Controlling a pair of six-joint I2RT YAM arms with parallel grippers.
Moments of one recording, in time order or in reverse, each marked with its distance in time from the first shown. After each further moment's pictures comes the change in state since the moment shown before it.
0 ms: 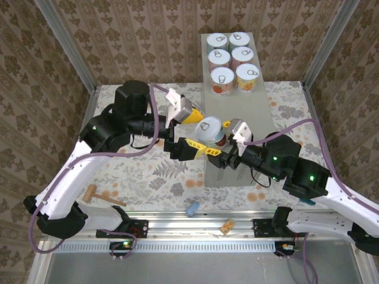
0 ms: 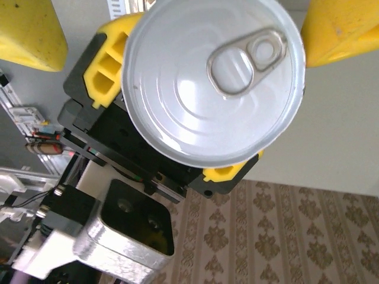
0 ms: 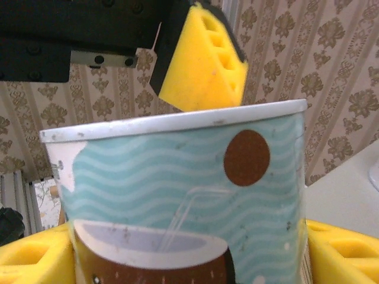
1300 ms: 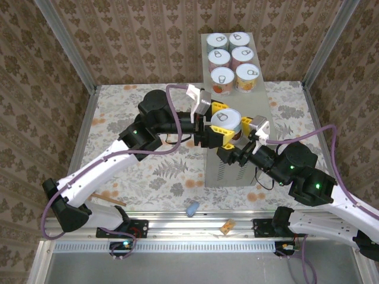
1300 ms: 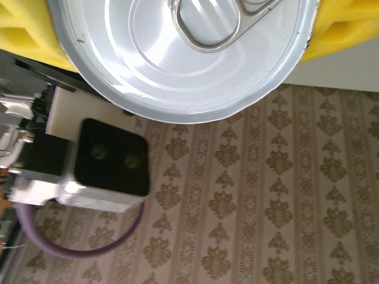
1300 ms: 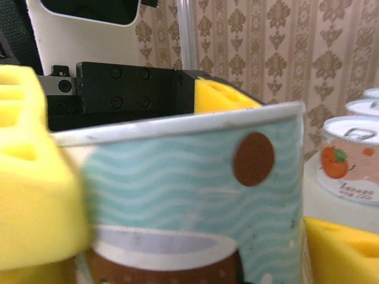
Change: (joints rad) left arm -0.101 0.084 -0.253 0.768 -0.060 -0.312; right arm -0.011 -0.109 -0.120 0.181 0.113 0.121
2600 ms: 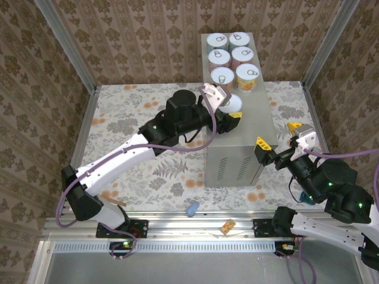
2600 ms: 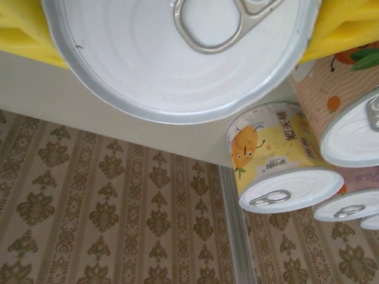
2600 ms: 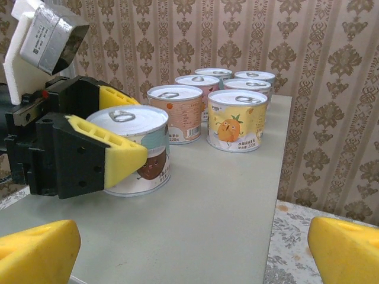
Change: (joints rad) left arm -0.050 0.153 0.084 -0.161 -0.623 0.280; right arm -0.003 -0.249 0.034 -0.356 0.386 -0.078
